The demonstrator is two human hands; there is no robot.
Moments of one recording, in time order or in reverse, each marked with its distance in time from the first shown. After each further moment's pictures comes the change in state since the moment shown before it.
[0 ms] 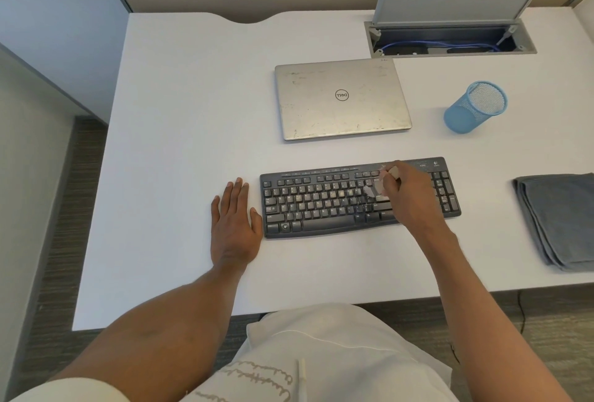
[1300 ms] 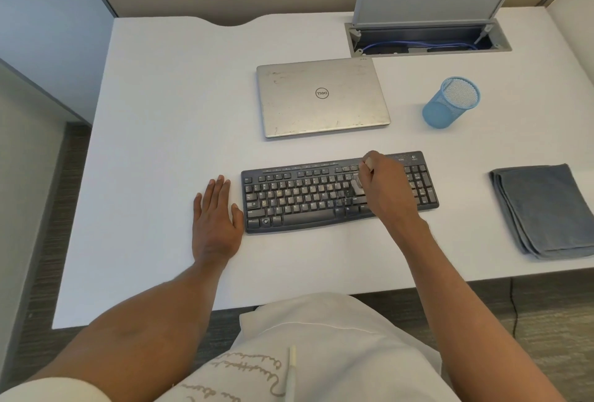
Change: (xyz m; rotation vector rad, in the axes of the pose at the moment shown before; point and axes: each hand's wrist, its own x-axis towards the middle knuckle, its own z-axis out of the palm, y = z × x) left_hand -0.001 0.001 0.000 0.000 0.002 -0.014; right_hand -0.006 -0.007 -0.008 -0.121 0.028 -0.086
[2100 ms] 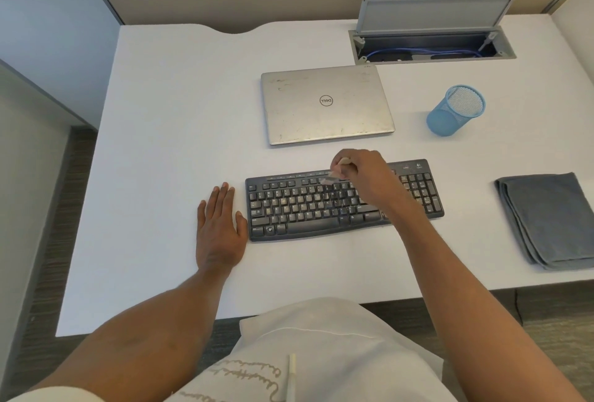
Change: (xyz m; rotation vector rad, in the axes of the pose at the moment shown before) left_hand 0.000 -0.001 -0.001 -0.003 0.001 0.002; right_hand 0.039 -0.028 0.000 0.118 -0.272 -0.077
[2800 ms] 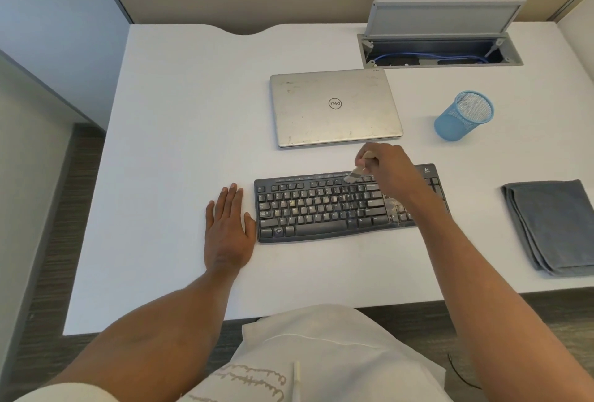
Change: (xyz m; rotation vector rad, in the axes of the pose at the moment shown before) left_hand 0.000 0.000 0.001 0.000 -0.004 0.005; right_hand 0.013 0.007 -0.017 -0.099 0.032 0.094
